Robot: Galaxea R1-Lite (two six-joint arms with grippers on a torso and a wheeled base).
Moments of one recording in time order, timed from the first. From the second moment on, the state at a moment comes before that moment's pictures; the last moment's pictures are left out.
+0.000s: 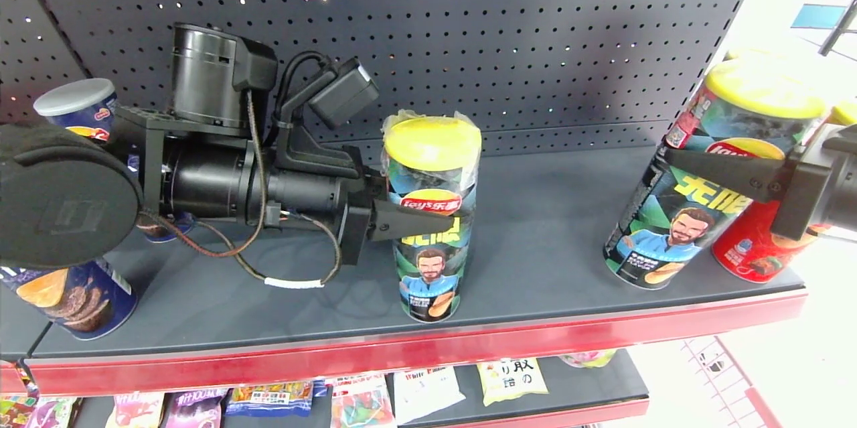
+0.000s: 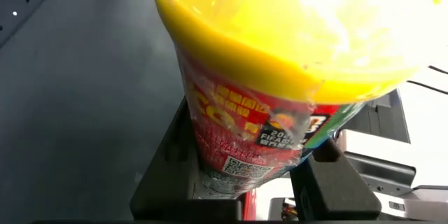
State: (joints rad) left arm -0.55 1.68 -1.16 -0.11 -0.75 0.24; right arm 0.31 1.21 -0.82 -0.26 0.29 -0.08
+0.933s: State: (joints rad) left arm -0.57 1.67 -1.11 -0.14 -0.75 0.24; right arm 0.31 1.21 -0.82 -0.26 0.29 -0.08
